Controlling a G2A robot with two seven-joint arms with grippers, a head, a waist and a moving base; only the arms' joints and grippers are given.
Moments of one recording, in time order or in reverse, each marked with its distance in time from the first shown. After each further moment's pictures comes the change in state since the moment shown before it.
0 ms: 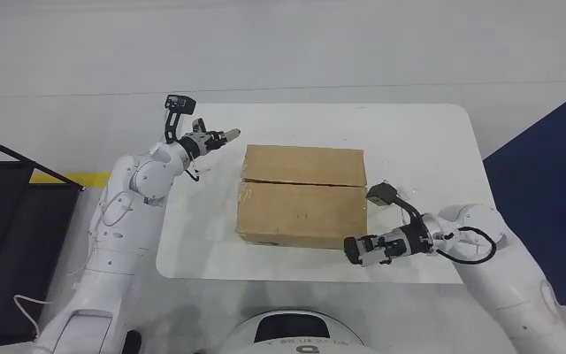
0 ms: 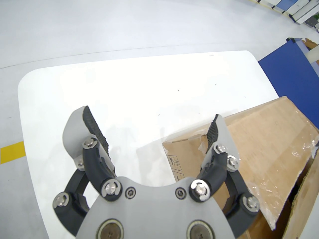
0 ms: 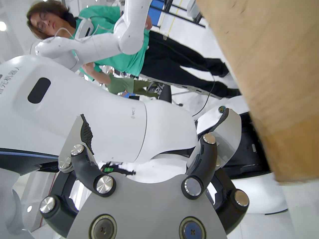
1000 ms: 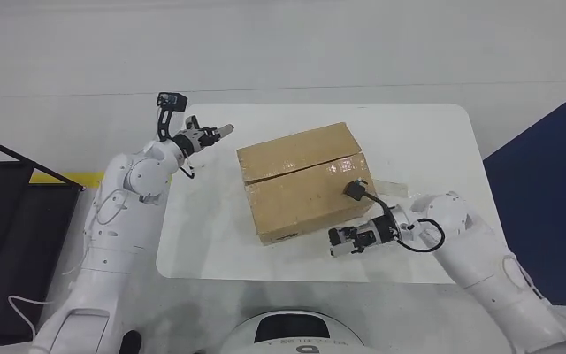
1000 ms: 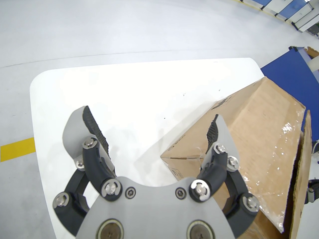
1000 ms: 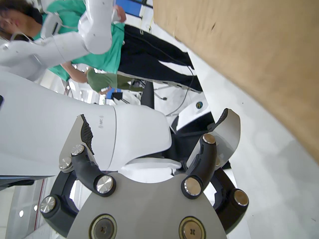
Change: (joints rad) left arm -0.003 0.014 -0.021 0.010 -0.018 0.015 0.018; right arm 0.225 -0.023 -0.298 0.189 -0.191 -0.141 -0.138
